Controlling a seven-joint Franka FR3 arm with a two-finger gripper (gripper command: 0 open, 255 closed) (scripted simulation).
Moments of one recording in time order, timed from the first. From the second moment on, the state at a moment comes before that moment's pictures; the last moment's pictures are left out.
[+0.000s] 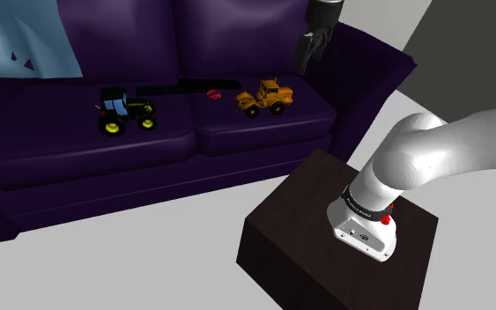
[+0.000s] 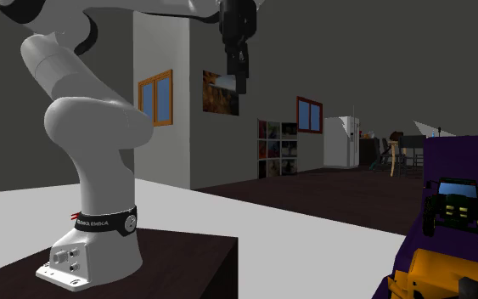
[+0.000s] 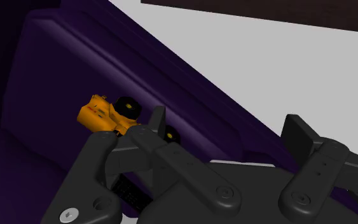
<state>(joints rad) -0.02 -0.80 0.06 -2.45 -0.11 1.67 -0.05</state>
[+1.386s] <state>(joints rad) -0.18 -0.35 -0.14 -2.59 -0.12 2.57 0.08</state>
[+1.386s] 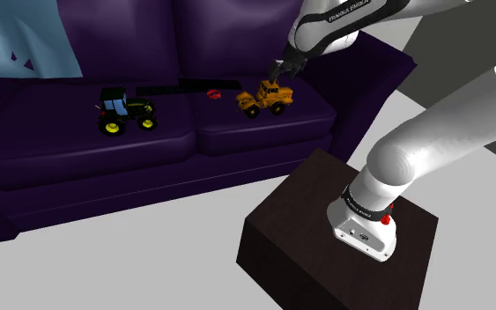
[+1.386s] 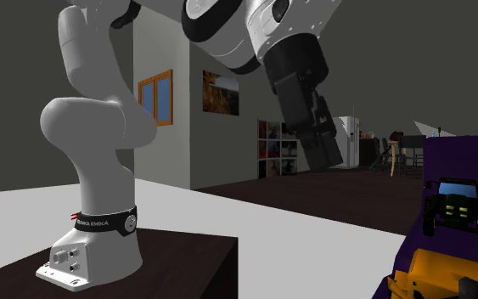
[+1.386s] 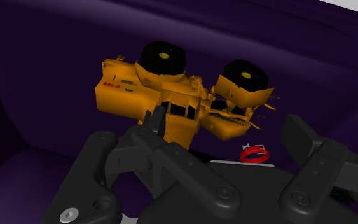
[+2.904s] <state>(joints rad) -0.15 0.02 -0.22 -2.51 0.16 2.98 -0.08</state>
